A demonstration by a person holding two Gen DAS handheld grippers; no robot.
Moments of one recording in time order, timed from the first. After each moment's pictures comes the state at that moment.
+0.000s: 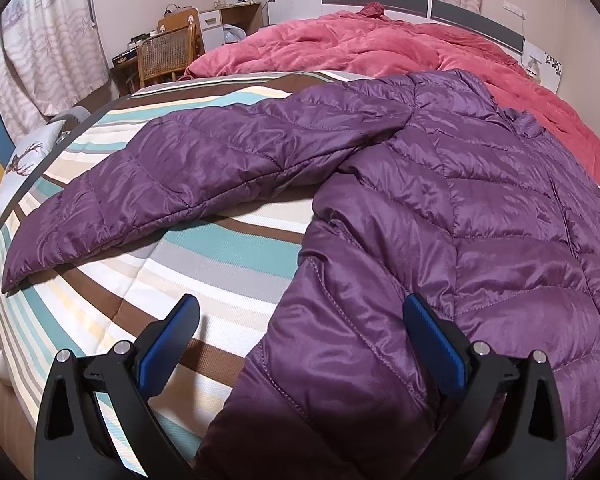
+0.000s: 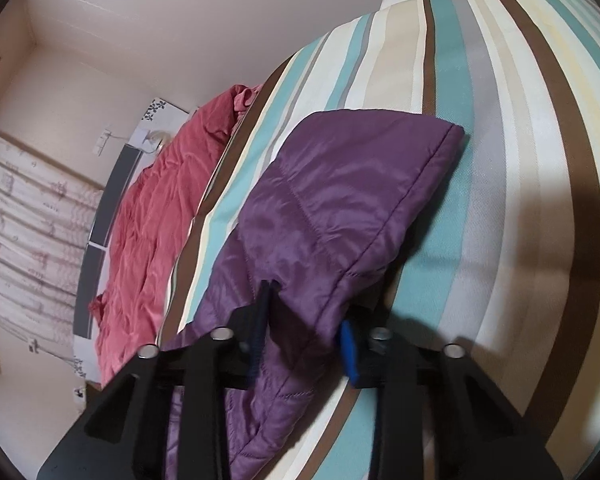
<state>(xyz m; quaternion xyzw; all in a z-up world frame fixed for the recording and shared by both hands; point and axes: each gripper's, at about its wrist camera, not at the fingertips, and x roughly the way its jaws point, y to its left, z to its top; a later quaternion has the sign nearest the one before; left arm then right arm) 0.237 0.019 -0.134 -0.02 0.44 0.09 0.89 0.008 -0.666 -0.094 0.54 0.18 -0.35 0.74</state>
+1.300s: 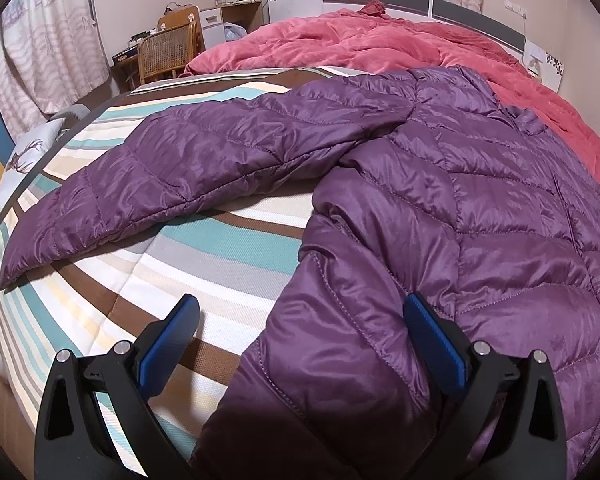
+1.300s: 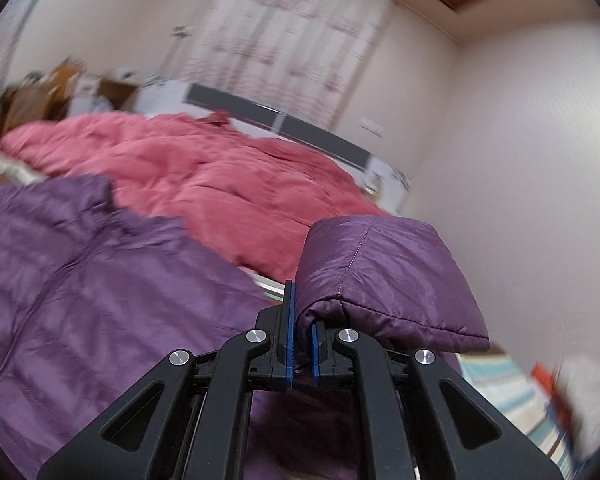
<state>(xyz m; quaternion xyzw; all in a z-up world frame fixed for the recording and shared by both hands) 0.237 0.019 -0.138 -0.02 0.44 0.09 0.89 0.148 -0.290 0.011 -0.20 0.20 -0.17 0.94</state>
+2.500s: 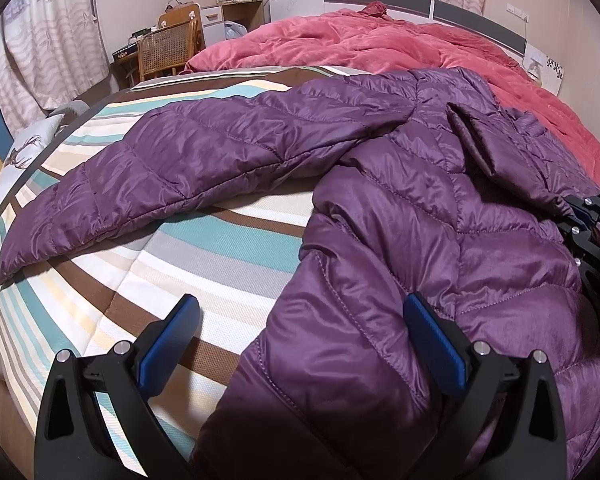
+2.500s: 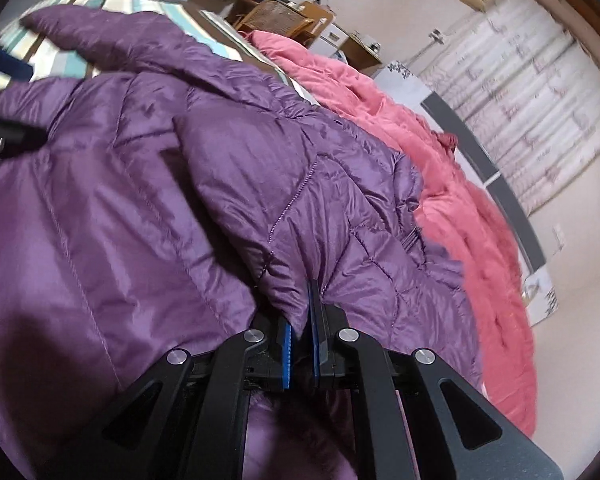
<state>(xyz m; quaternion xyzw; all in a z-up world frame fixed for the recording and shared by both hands) 0.237 0.021 -0.140 -0.03 0.44 0.08 0.89 0.138 -0.133 -0.049 -0.39 0.30 0.17 0.85</state>
